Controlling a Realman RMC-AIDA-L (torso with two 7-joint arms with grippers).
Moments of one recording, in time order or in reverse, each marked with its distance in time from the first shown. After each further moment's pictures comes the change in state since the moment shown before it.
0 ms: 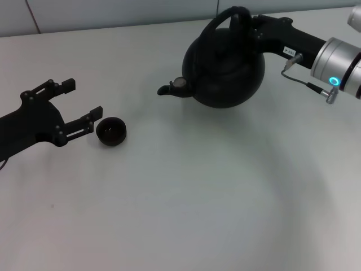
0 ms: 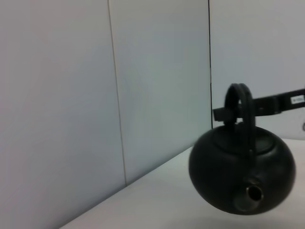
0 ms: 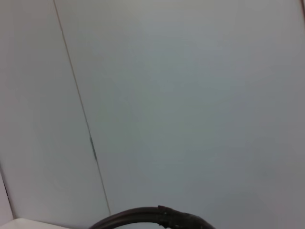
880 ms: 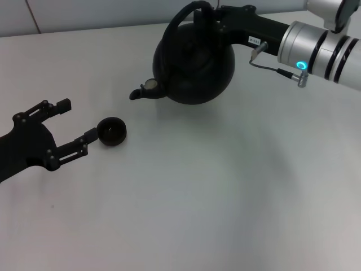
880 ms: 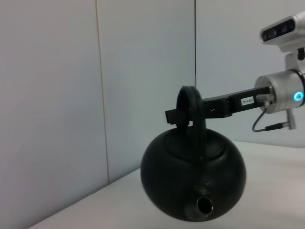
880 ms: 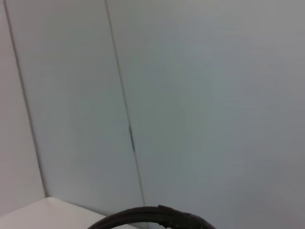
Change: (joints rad) left arm 0.086 -0.001 0.000 0.032 0.000 0.094 -0.002; right arm 0.113 0.000 -0.107 0.027 0.000 0.065 0.002
